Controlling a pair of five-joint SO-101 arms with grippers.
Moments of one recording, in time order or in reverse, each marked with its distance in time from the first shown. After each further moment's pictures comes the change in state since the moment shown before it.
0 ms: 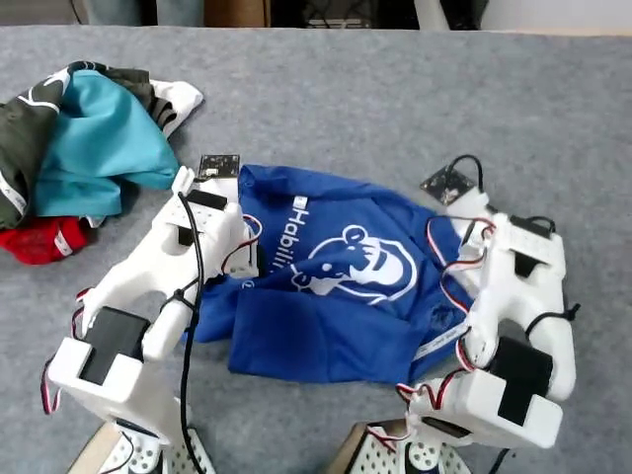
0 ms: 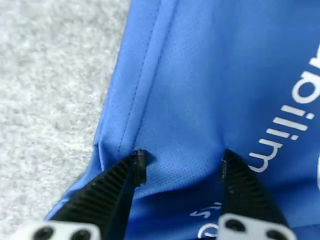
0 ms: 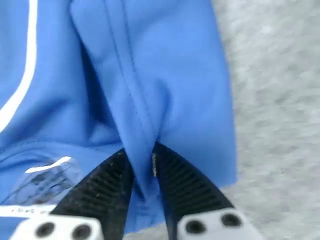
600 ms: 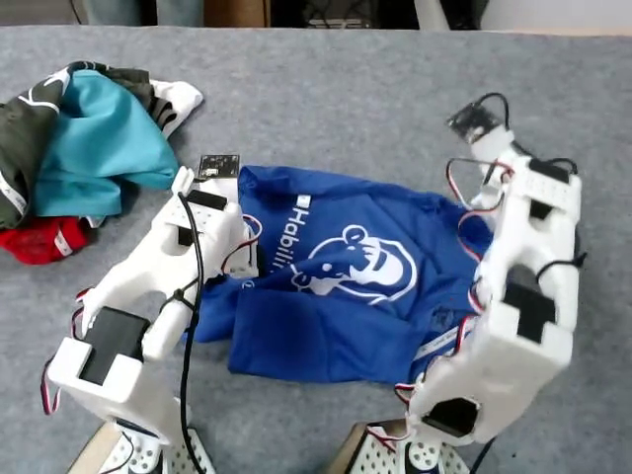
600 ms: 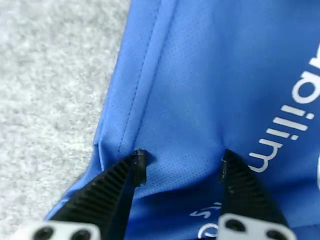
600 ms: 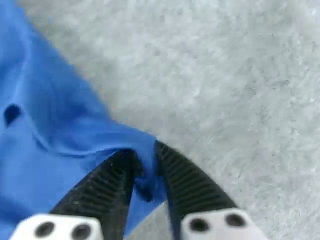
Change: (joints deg) left arm 0.0 0.0 0.0 0.0 0.0; right arm -0.4 22.5 -34.8 1.1 -6.2
